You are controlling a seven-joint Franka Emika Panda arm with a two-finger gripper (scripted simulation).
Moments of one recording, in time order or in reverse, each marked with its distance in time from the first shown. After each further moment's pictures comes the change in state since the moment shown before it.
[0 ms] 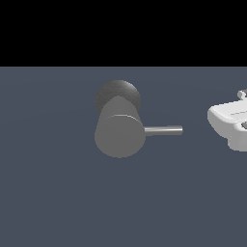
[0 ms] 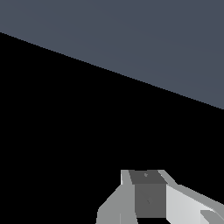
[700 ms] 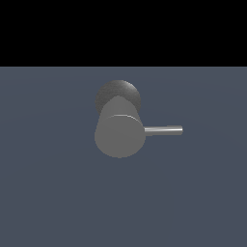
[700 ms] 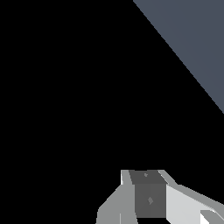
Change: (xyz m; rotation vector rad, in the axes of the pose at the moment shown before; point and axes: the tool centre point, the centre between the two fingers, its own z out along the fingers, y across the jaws) arm -0.192 -0.123 0.024 0.015 -0.360 -0.454
